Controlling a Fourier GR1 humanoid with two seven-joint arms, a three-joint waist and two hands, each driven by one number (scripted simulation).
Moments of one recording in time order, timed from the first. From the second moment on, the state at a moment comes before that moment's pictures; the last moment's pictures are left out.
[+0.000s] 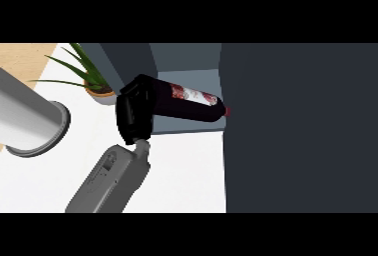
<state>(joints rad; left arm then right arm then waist) -0.48 0.04 -0.32 -1.27 0.56 0.75 -0.38 0.19 -0.14 0.33 -2.49 -0.08 0.10 0.35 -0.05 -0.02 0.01</state>
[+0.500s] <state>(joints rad) -0.52 0.08 -0.37 -1.26 0.50 0.91 -0.30 0.20 -0.13 0.34 -2.49 -0.08 0.11 0.35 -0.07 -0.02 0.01</state>
